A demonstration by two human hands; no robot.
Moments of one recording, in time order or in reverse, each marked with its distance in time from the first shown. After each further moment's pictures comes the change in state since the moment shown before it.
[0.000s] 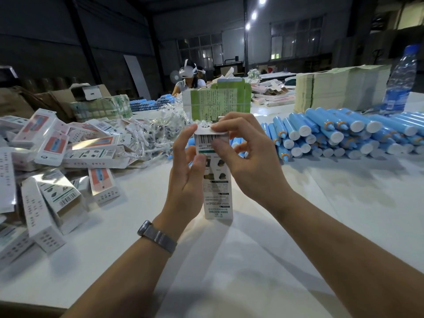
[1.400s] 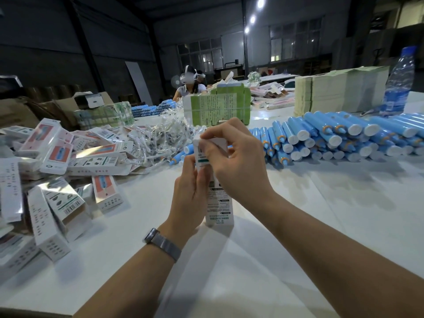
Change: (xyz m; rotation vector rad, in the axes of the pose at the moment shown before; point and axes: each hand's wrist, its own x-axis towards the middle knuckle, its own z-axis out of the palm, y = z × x) left_hand -0.003 -0.008 0.006 0.149 0.024 -0.106; right_hand 0.009 -0.010 0.018 -0.028 0.110 0.025
